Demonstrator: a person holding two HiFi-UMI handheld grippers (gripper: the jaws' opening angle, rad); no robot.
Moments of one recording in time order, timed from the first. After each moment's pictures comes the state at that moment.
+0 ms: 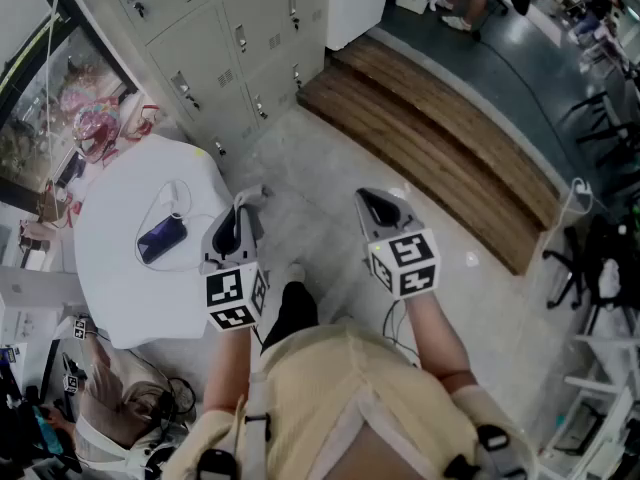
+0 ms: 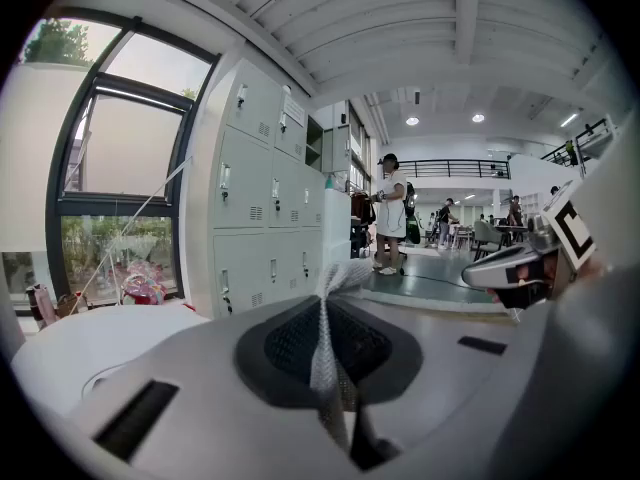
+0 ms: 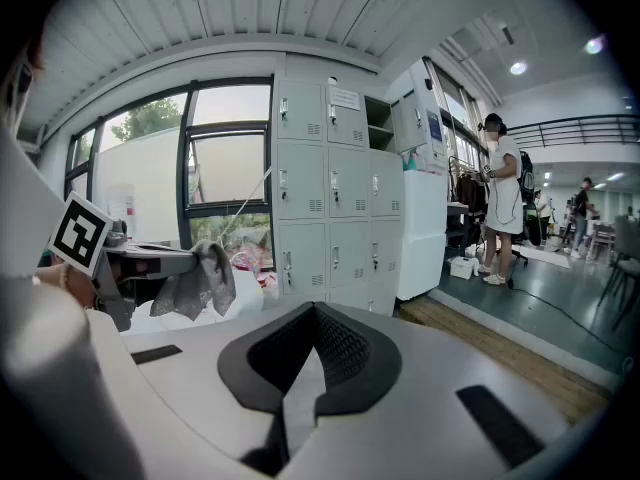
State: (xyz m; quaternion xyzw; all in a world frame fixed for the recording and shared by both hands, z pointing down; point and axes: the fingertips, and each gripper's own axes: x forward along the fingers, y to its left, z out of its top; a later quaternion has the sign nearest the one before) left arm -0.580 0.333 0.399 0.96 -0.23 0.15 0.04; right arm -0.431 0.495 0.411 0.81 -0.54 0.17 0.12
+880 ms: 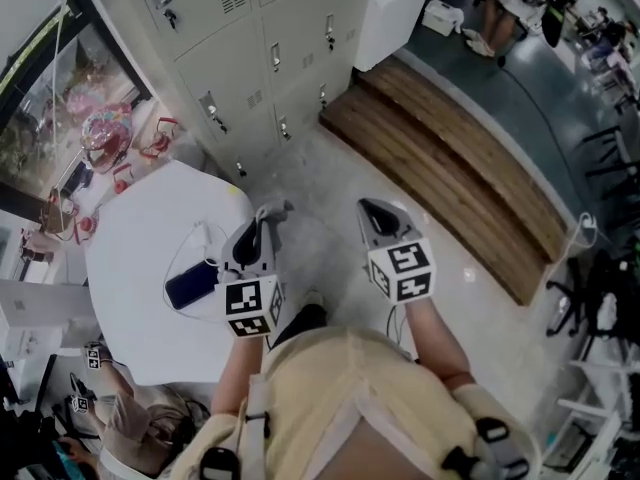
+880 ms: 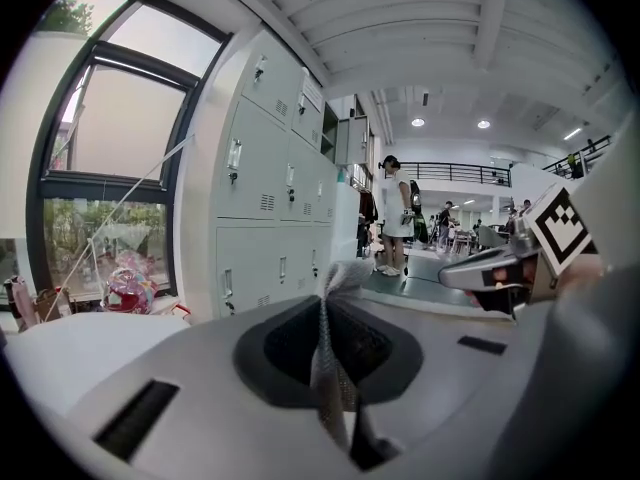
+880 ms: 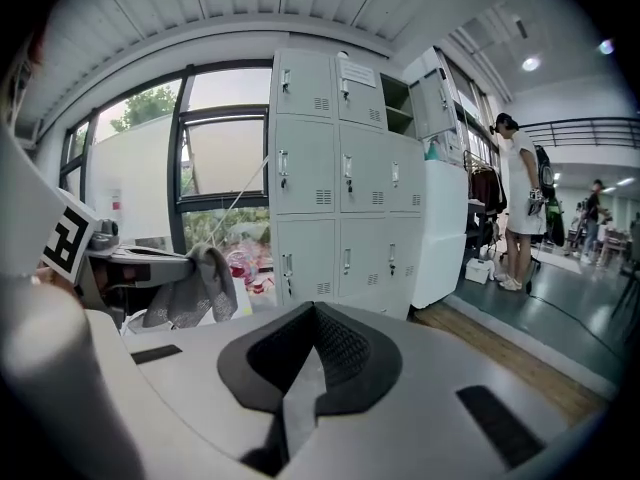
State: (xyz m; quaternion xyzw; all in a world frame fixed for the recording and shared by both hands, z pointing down) left arm -0.537 0.197 0.419 0.96 -0.21 0.16 0.06; right arm -0.393 0.326 0.430 0.81 -0.55 0.18 0.13
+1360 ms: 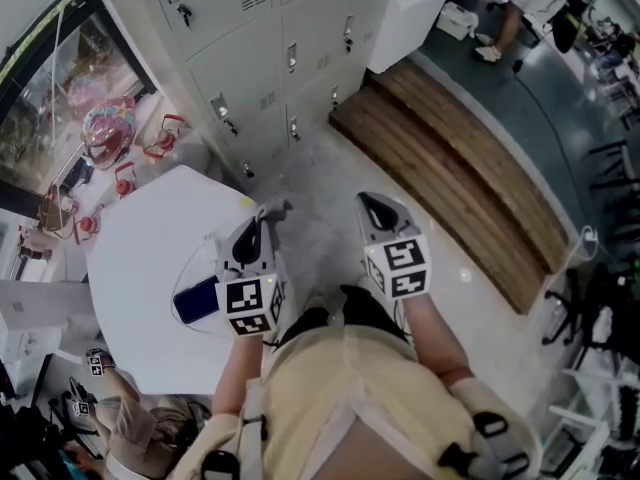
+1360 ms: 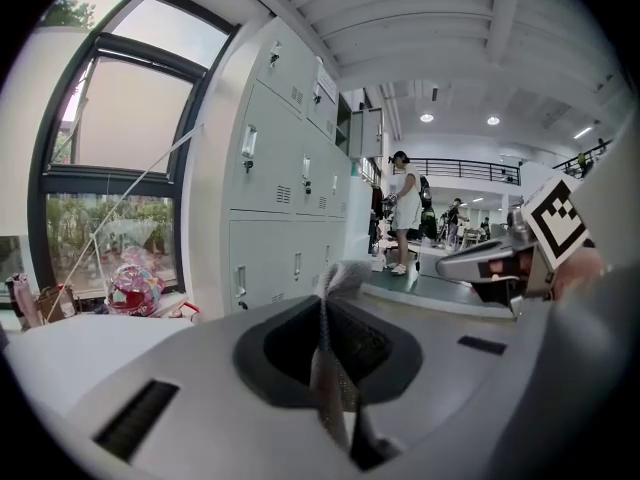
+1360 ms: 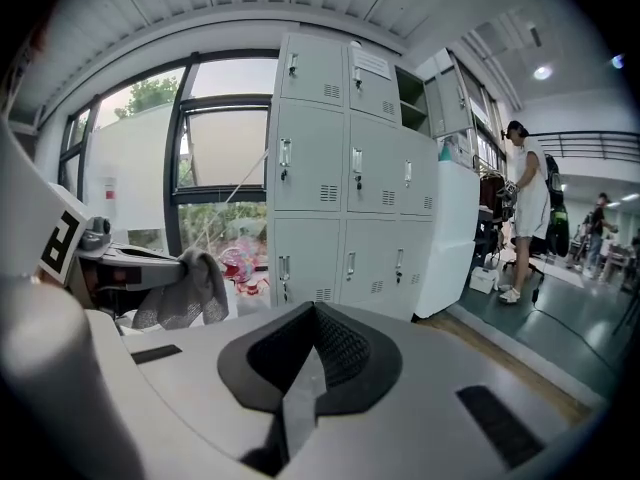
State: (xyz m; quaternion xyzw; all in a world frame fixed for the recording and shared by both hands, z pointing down) left arm -0.526 0.127 0.437 0.96 -0.23 0.17 0.08; right arm -0.369 0.245 0.435 0.80 -0.55 0.16 0.15
